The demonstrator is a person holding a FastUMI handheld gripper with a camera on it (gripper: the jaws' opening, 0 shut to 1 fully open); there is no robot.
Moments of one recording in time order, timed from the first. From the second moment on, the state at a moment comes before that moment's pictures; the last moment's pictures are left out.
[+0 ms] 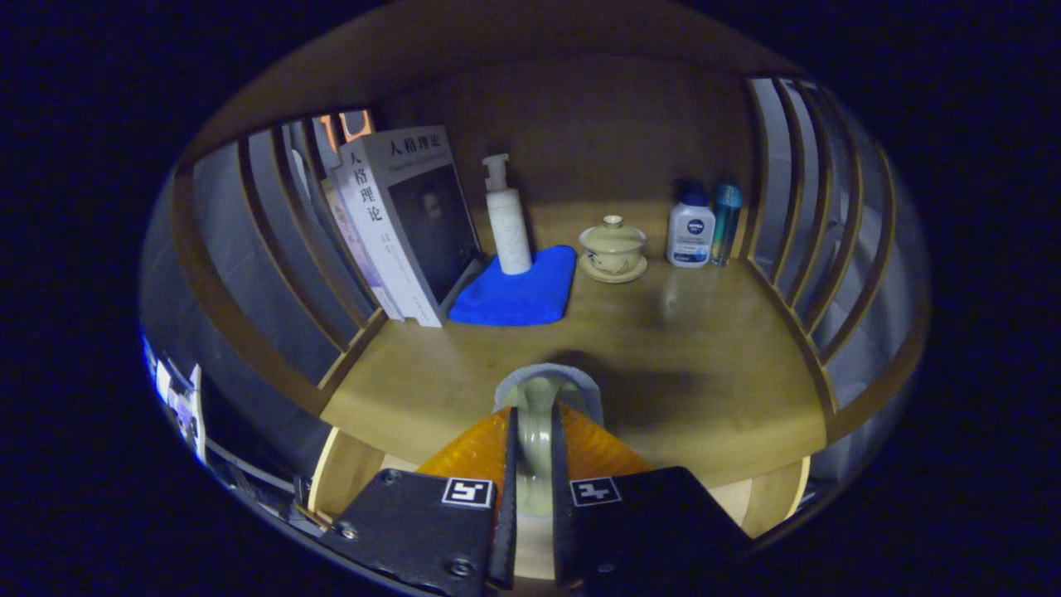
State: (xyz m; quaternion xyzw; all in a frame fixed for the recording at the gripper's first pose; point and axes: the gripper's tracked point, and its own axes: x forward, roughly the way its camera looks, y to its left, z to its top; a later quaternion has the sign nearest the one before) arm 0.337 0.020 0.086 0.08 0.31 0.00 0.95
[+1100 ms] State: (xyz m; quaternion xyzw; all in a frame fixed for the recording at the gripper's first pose) arm 0.371 0.009 0.073 0.01 0.29 -0.02 0.96
